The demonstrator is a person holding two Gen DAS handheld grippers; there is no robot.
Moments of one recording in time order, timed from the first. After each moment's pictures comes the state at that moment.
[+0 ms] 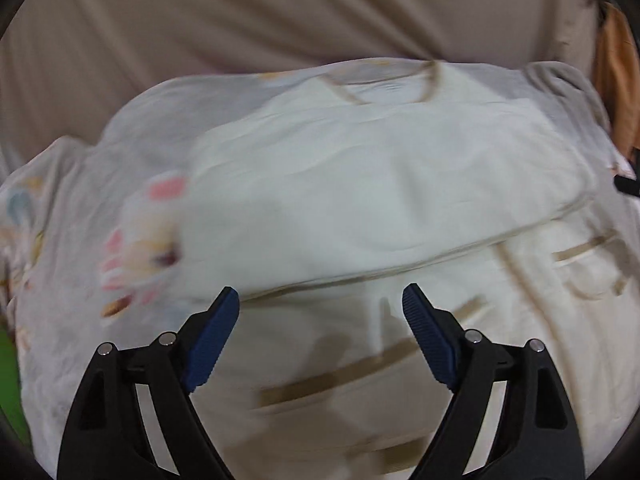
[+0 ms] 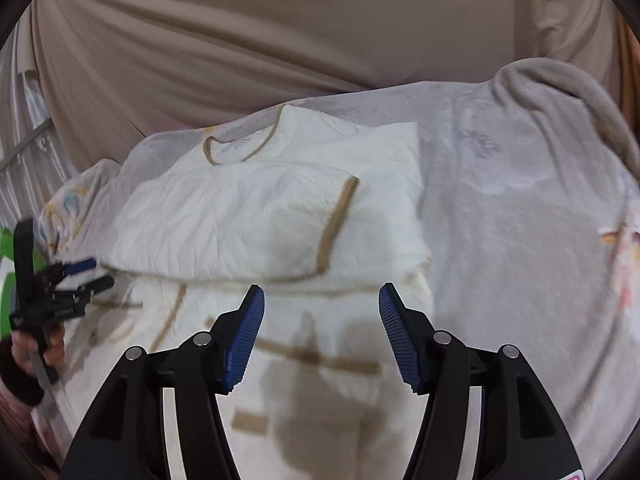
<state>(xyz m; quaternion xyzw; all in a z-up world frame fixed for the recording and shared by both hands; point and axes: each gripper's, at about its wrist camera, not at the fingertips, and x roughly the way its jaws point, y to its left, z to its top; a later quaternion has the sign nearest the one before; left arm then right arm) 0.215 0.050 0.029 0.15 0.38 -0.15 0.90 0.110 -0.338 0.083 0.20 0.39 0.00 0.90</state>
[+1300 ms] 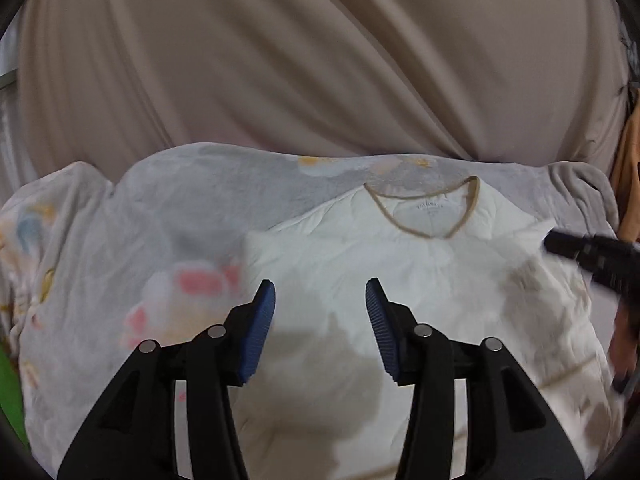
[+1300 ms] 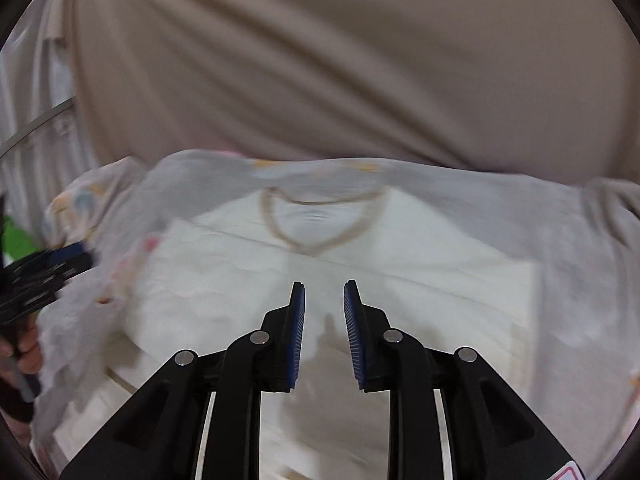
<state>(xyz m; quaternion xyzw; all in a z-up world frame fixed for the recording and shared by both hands) 0.299 0.031 0.114 0.07 0.32 -0.15 0.93 0.257 -0.252 0.142 0.11 0.35 0.08 0.93</state>
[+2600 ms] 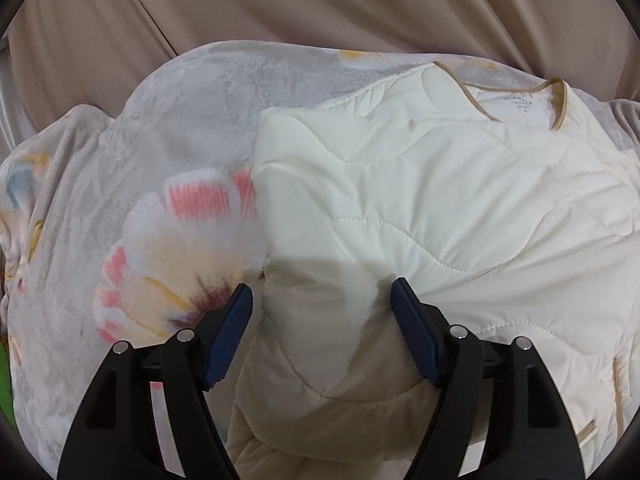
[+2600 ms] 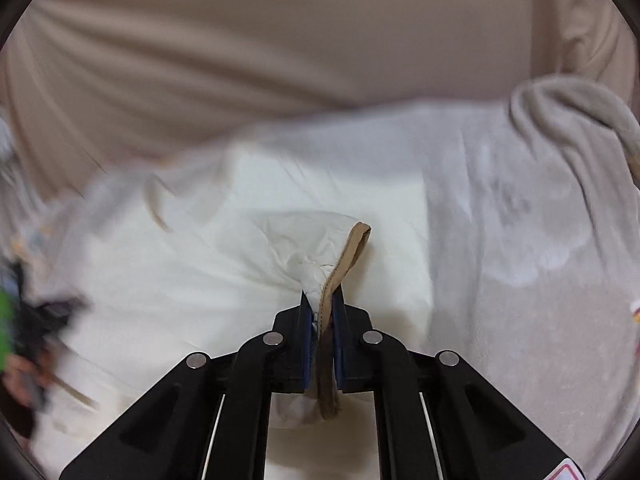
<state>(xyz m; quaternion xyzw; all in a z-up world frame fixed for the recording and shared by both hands) 0.331 0.050 0.004 0.12 0.40 -0.07 0.91 0.226 -0.365 0.035 0.17 0.41 -0.05 0.90</state>
